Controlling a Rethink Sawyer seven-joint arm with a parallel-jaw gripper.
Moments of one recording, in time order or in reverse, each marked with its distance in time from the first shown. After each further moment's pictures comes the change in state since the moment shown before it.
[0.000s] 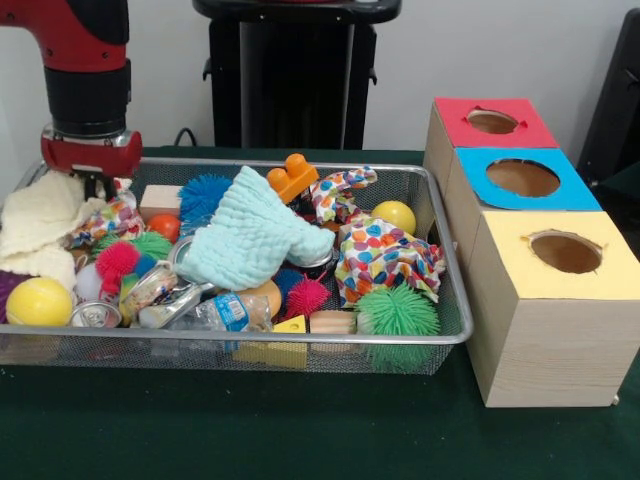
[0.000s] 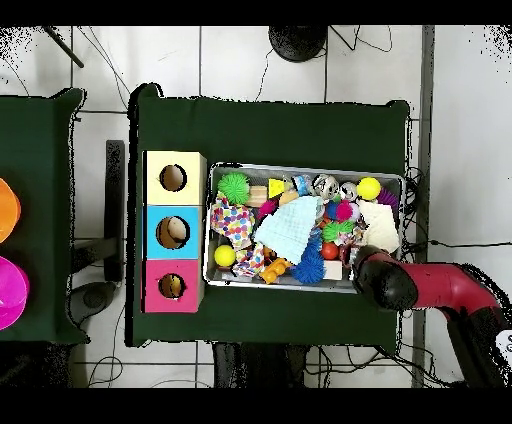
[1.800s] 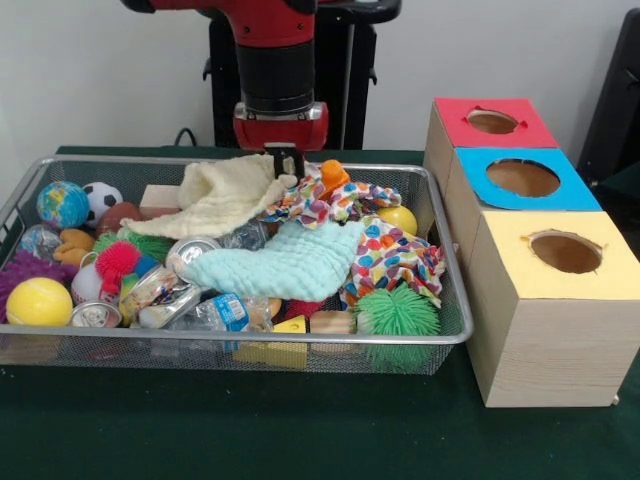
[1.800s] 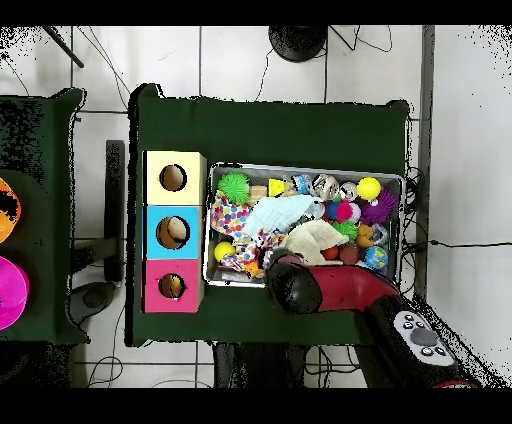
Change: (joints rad) arm 0.421 -0.065 -0.217 0.203 0.417 -0.221 0.001
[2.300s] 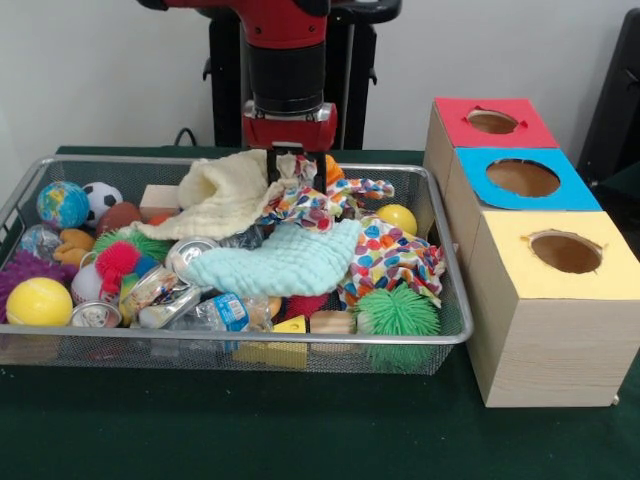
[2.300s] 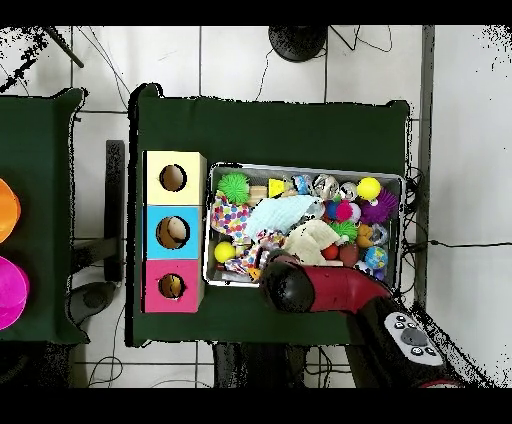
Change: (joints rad) arm 0.053 0.003 -0.058 0.000 0.074 0.000 0.000
